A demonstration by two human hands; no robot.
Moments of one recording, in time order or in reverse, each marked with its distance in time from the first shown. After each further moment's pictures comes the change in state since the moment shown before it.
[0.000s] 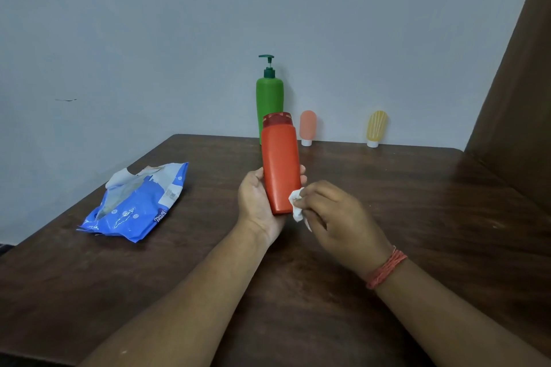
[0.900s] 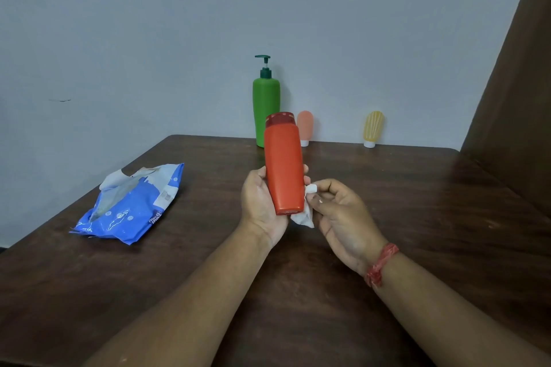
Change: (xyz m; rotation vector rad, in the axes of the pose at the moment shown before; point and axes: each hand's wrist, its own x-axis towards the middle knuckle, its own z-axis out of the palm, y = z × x) left_hand -0.003 -0.005 0.009 0.058 -0.027 0.043; right_hand 0.005 -0.001 0.007 1.291 0.121 0.899
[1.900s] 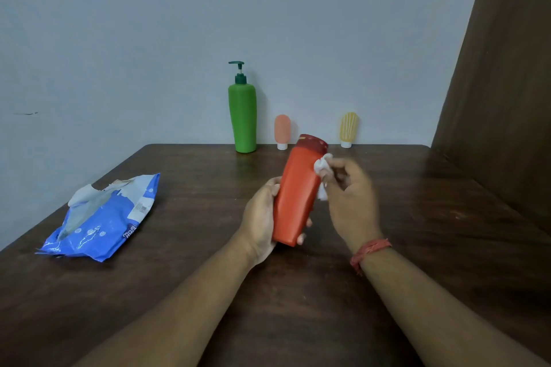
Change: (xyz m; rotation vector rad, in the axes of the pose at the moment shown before) left_hand -0.008 -0.023 0.003 0.469 -0.257 -0.071; right_hand 0.013 -0.021 -0.033 -0.602 0.447 -0.503
